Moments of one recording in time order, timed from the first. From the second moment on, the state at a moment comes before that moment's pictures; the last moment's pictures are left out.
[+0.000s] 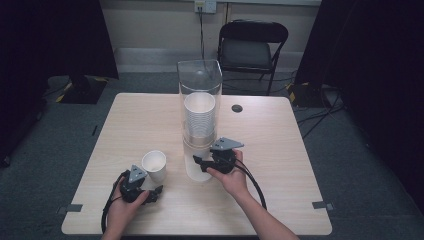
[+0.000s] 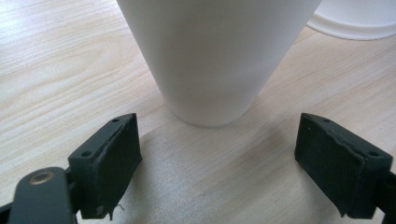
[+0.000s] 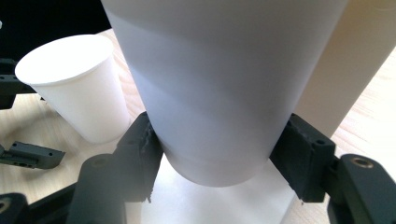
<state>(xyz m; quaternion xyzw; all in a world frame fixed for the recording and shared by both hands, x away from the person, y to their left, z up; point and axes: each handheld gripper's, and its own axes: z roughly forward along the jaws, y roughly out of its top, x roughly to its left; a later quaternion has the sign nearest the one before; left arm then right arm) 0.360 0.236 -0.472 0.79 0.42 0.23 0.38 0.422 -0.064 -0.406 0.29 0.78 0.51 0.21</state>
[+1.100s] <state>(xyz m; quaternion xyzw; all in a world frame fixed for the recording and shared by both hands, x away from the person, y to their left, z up) 0.360 0.237 -0.472 0.79 0.42 0.23 0.38 0.421 -0.064 -0.392 0.27 0.77 0.53 0.24</state>
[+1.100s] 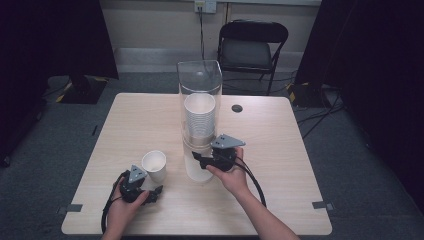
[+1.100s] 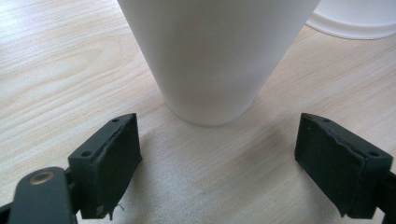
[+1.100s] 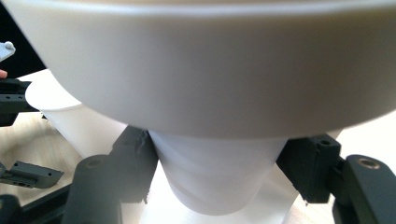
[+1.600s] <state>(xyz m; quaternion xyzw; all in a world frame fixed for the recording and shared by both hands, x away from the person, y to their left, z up) 0.359 0.237 -0.472 0.79 0.42 0.23 0.38 0.418 -0.086 -0.431 0.29 0.82 0.44 0.21</state>
